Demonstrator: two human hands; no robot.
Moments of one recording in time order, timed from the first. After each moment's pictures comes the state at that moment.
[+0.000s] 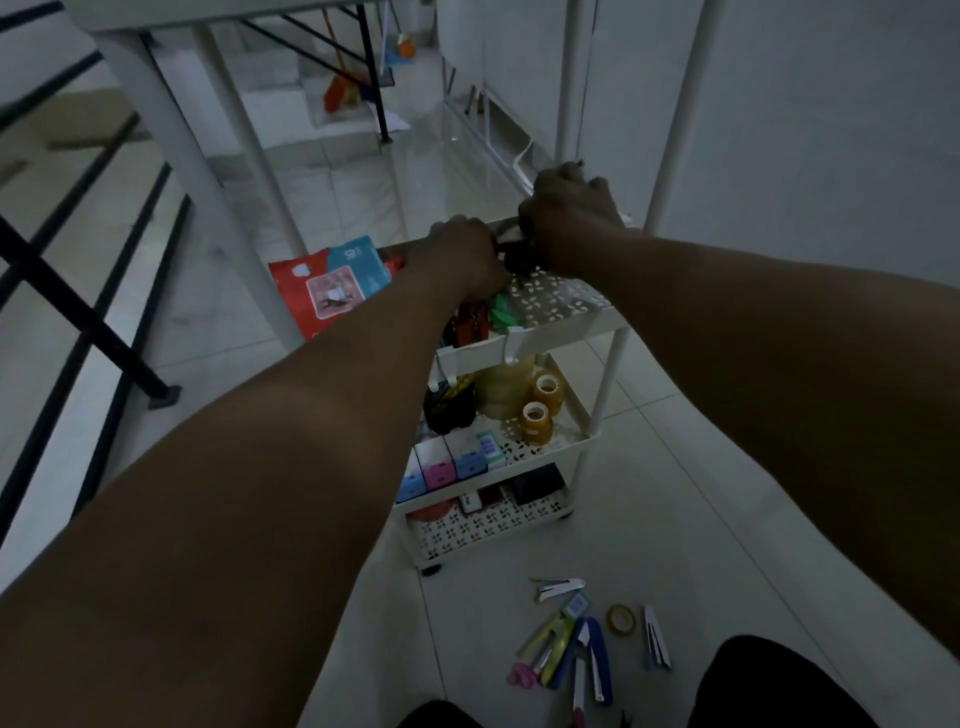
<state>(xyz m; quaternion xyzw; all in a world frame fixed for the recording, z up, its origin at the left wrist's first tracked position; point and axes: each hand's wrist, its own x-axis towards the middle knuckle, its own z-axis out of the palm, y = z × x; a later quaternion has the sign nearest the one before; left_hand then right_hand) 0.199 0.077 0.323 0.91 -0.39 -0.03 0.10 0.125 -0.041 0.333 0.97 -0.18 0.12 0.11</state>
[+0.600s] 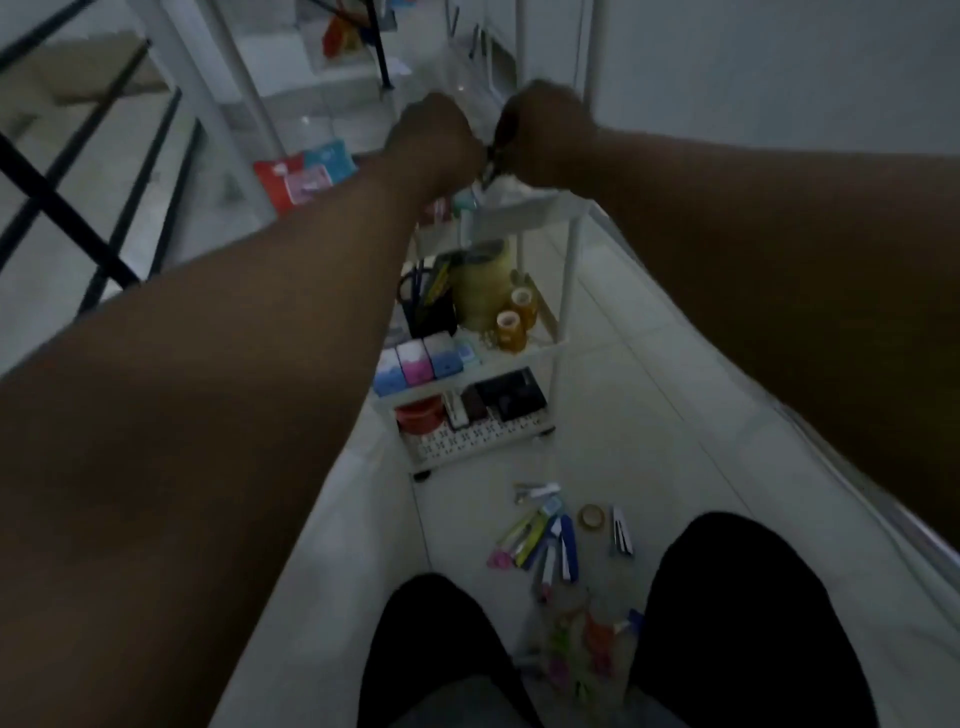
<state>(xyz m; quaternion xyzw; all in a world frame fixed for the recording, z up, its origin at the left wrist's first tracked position) 0.119 0.102 0.354 0.91 -0.32 -0.01 0.26 0.042 -0.001 0.357 0.96 -0.18 0.16 -0.15</state>
